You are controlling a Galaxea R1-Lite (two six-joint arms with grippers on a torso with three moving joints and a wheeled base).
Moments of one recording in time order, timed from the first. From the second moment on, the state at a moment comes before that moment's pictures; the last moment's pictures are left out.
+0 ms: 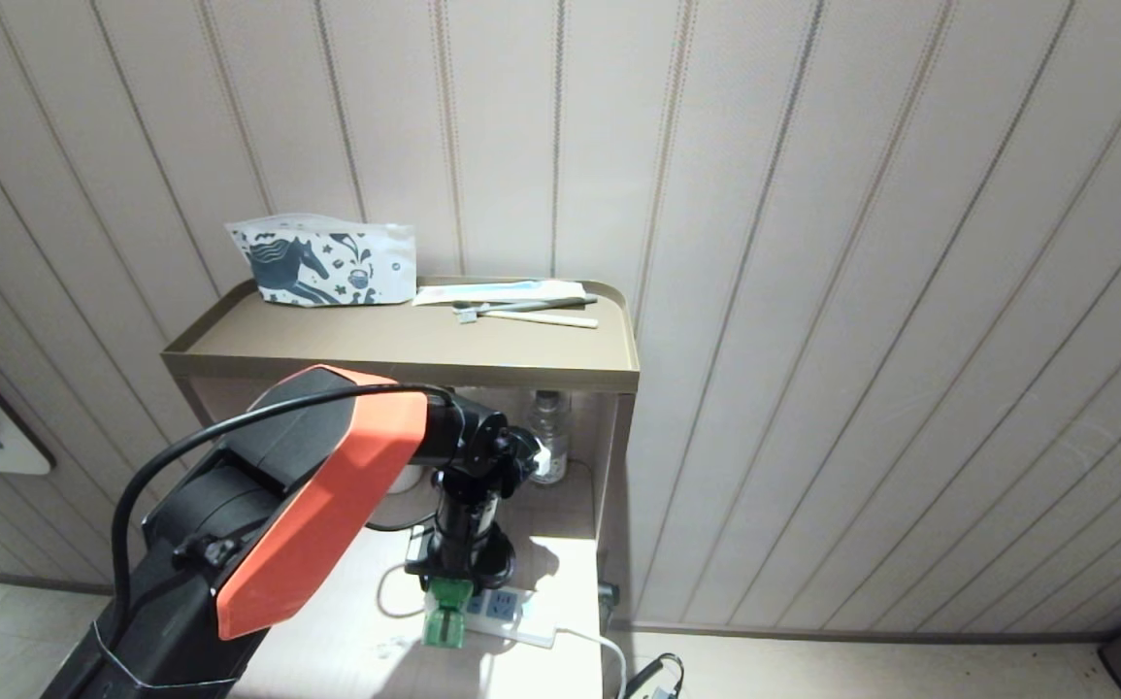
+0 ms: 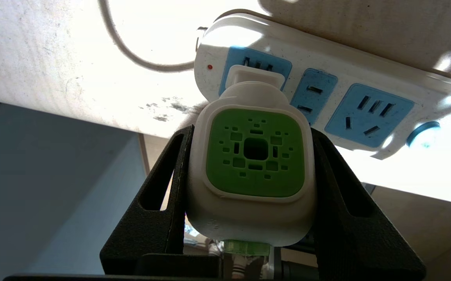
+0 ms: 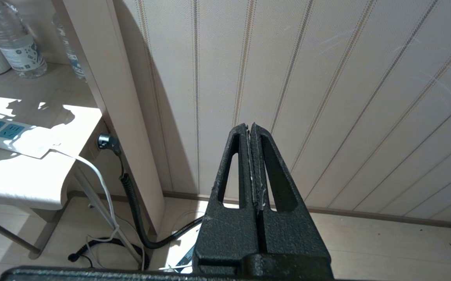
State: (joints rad) left arm -0.59 2.63 -1.92 0.89 0.24 -0.59; right arm -0.01 0.00 -0.03 0.09 0.02 -0.03
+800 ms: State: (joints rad) left arm -0.58 2.63 -1.91 0.83 0.25 -0.59; right arm -0.01 0.00 -0.03 0.09 0.02 -0.03
